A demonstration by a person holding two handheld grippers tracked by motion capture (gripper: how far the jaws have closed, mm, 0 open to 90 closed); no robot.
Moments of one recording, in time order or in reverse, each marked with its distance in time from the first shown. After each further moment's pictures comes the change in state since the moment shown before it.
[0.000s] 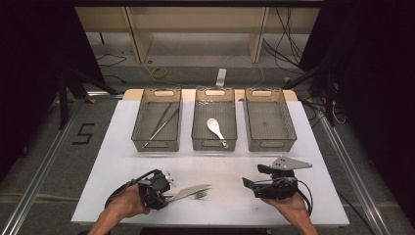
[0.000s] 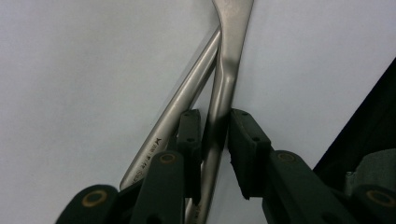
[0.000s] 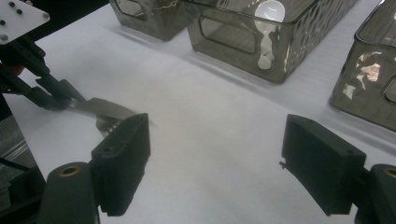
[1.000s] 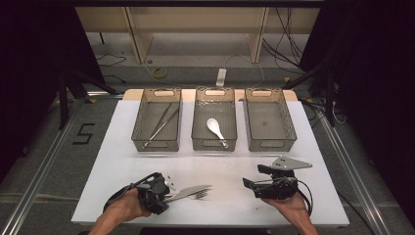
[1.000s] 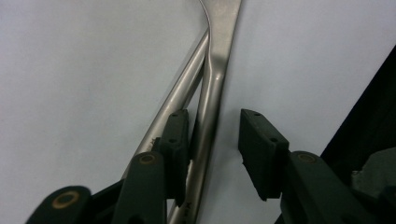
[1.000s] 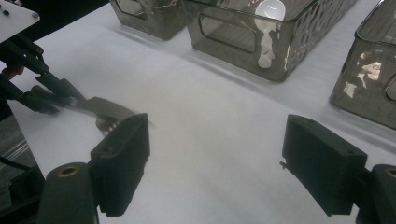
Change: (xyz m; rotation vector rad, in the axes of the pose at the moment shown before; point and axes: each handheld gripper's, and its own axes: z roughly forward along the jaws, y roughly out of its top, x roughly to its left) left arm -0.006 -0.004 -0.001 -0.026 0.014 0.028; right arm -0.001 -0.001 0.000 0.000 0.002 0.005
